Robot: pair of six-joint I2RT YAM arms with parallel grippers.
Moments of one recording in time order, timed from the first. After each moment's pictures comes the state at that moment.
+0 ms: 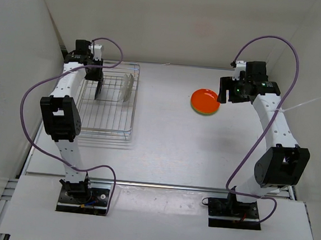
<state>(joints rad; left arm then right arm) 0.06 2.01 1.86 -0.73 0.11 0.11 0.10 1.58 1.54 -0.81 -0.22 -0.10</state>
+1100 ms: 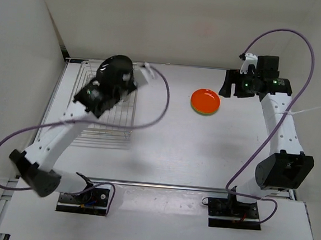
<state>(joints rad) -0.53 1.39 1.60 -0.78 -0.33 0.62 0.06 1.56 1.64 -0.88 -0.35 -0.08</state>
